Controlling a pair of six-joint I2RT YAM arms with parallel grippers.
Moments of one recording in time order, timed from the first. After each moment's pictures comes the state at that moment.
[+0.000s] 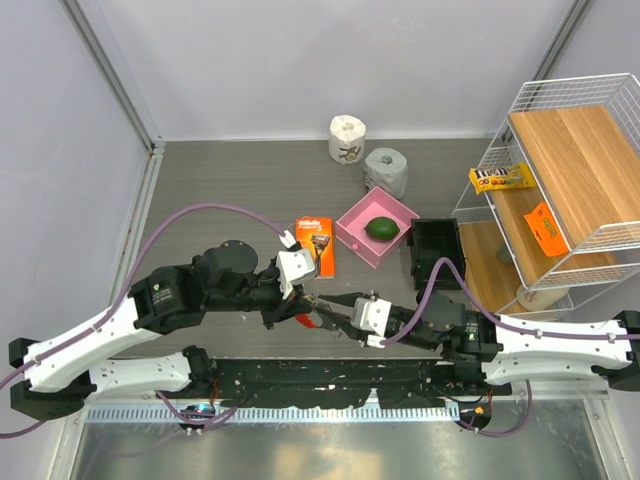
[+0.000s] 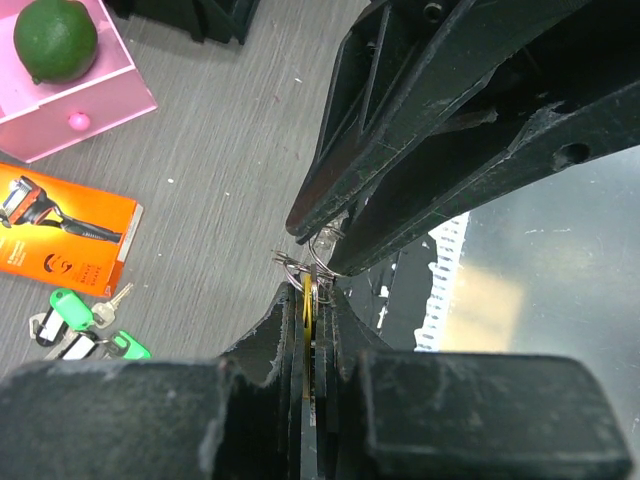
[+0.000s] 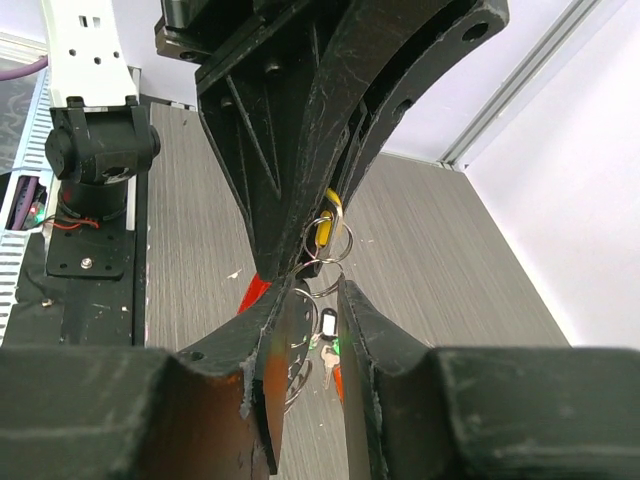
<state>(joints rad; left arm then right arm) -1.15 0.91 1.18 -0.78 0.17 -0.03 1.43 0.79 0.64 0.22 0.13 -0.44</state>
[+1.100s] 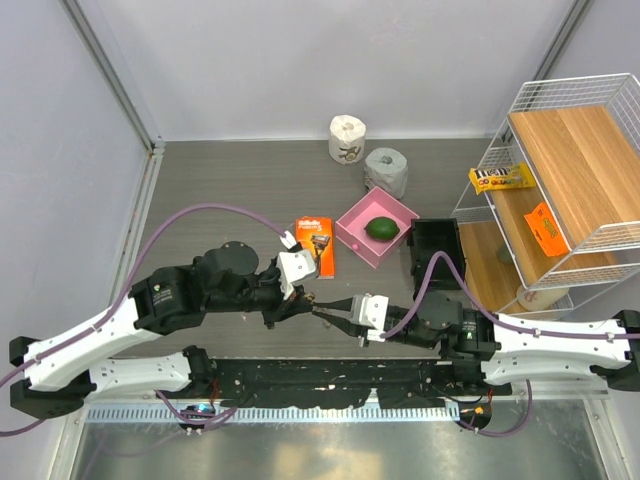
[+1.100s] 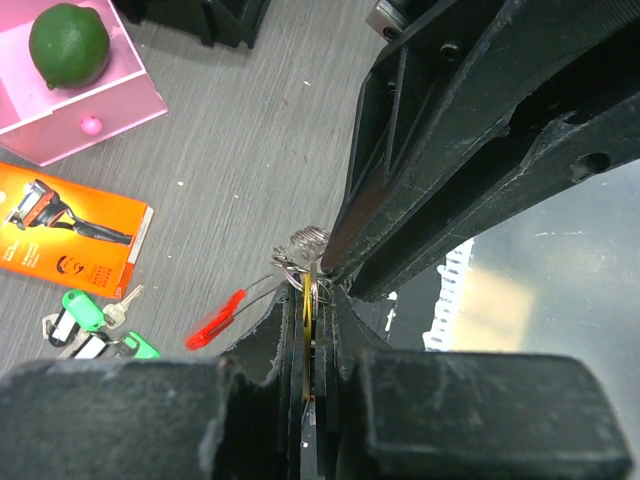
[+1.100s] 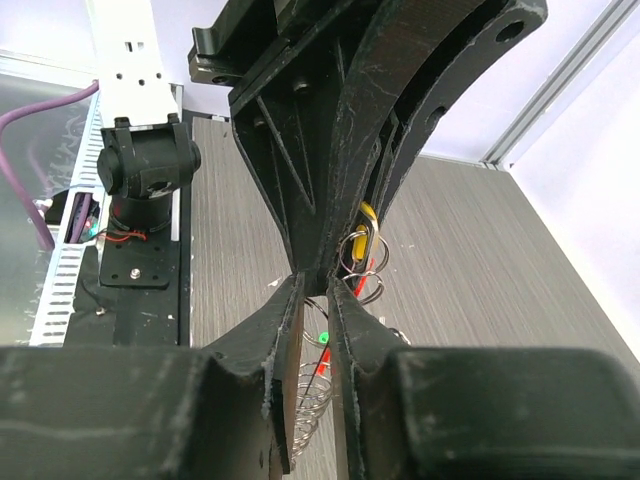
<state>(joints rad) -1.17 0.91 1.18 -0.77 0.14 -0.02 1.42 0.81 0.65 0.22 0.07 -0.34</state>
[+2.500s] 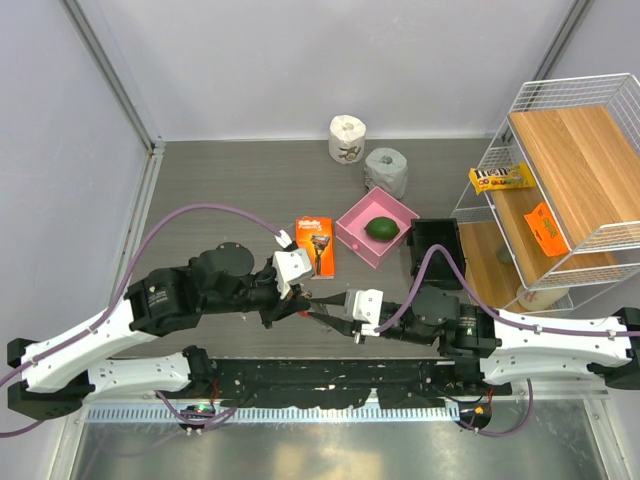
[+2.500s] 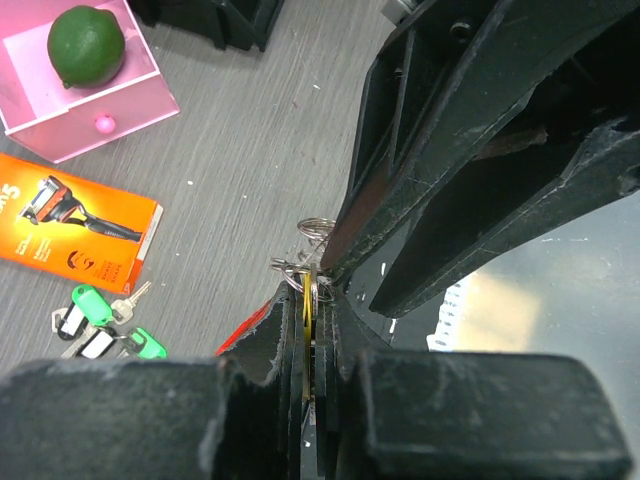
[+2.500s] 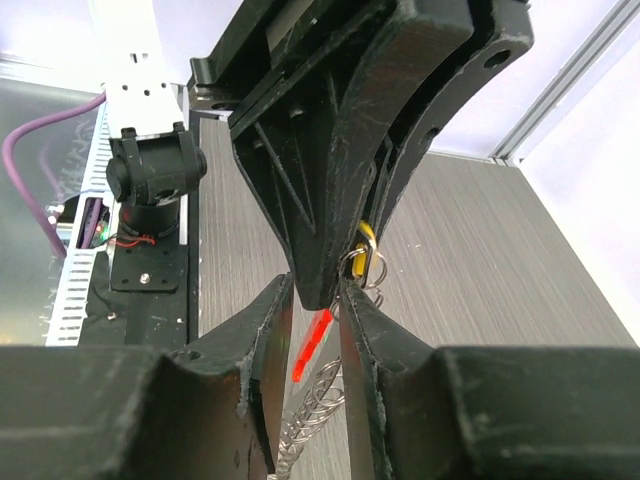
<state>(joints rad) -1.17 0.89 1.18 -0.77 0.11 -0.03 1.42 0.85 0.74 0.14 0.06 -0.32</state>
